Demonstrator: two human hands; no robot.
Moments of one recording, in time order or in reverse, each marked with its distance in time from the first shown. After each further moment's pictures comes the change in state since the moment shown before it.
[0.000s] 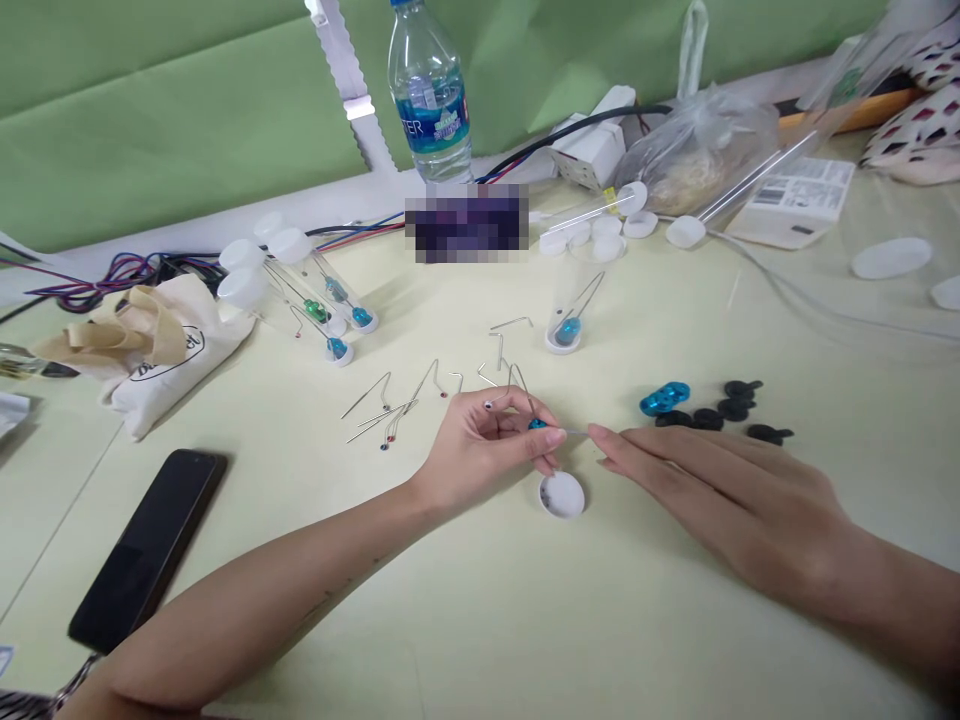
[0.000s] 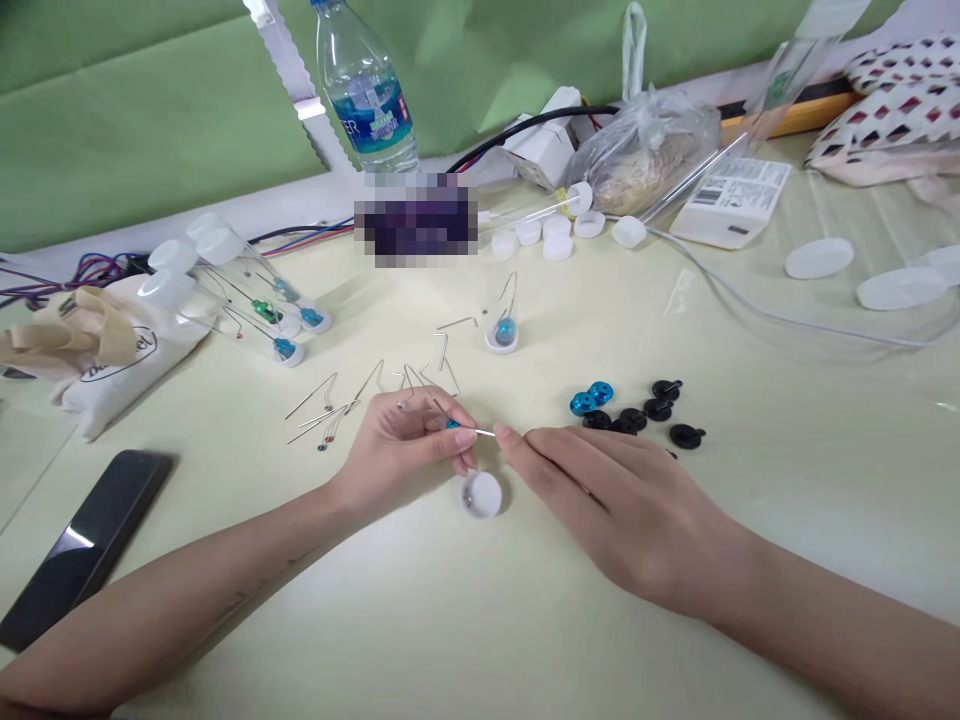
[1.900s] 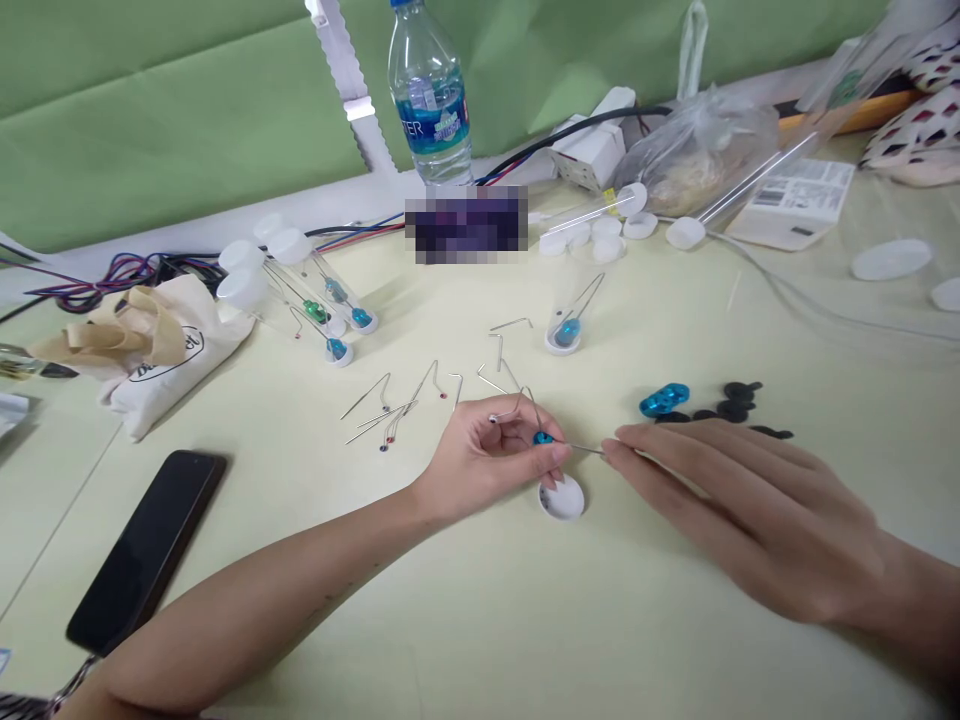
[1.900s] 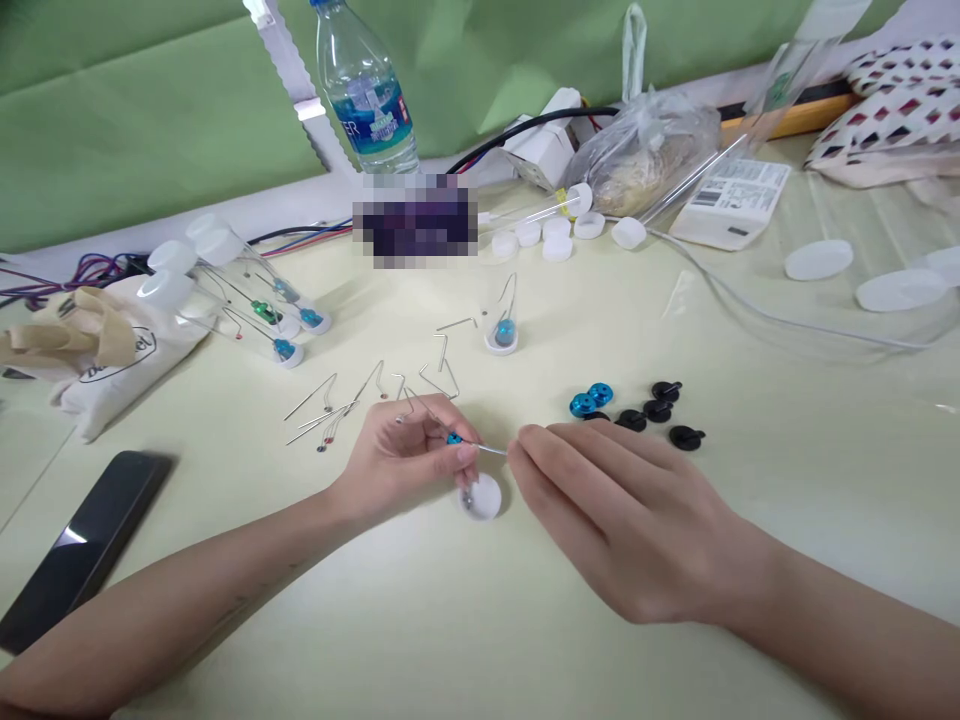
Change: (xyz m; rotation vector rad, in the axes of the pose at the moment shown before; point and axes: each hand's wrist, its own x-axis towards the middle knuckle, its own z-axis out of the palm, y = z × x) left_hand -0.004 -0.006 -0.001 0.075 -0.058 0.026; right_hand -0.001 0.004 -0.007 -0.041 -0.032 -0.117
